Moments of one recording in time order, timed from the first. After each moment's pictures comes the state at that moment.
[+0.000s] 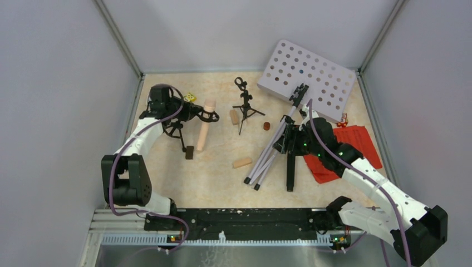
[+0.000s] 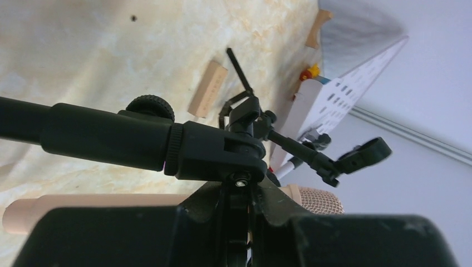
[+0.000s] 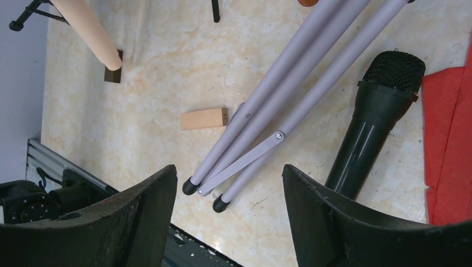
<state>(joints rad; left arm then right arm) -0.02 1.49 1.07 -0.28 0.36 -1.22 0.58 0.94 0.77 -0.44 -0.07 0.61</state>
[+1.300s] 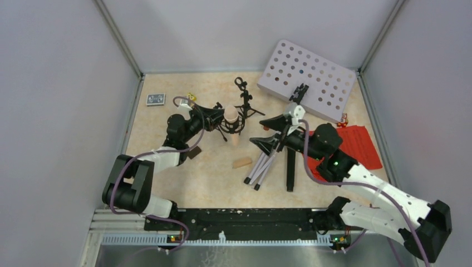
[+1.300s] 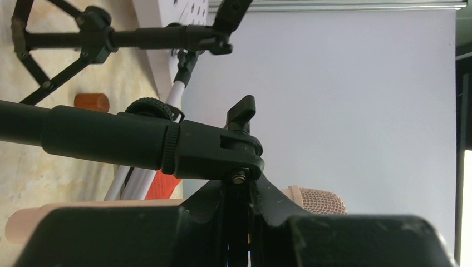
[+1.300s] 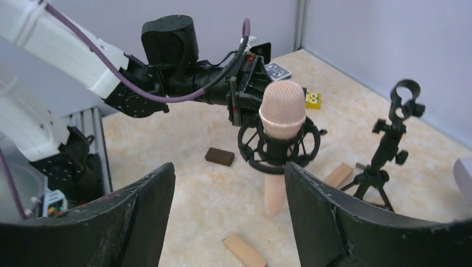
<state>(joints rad) -0.26 1.44 0.57 0.94 0.51 -1.56 0.76 0.85 0.69 0.26 -0.31 0.14</state>
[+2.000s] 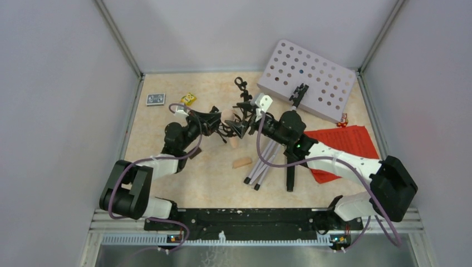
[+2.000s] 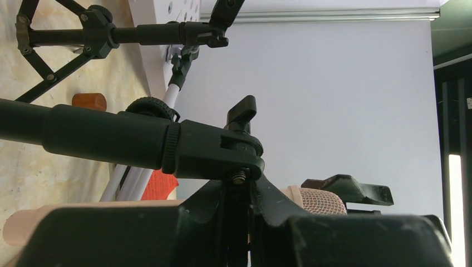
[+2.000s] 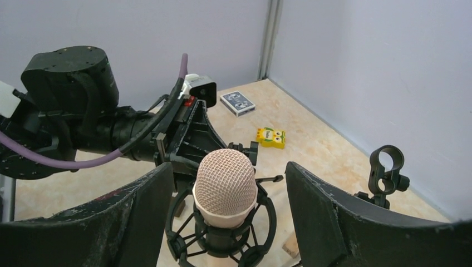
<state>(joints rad) -0.26 1.39 0.44 1.04 0.45 -1.60 0.86 1.34 0.86 0.65 -0.19 -0.07</state>
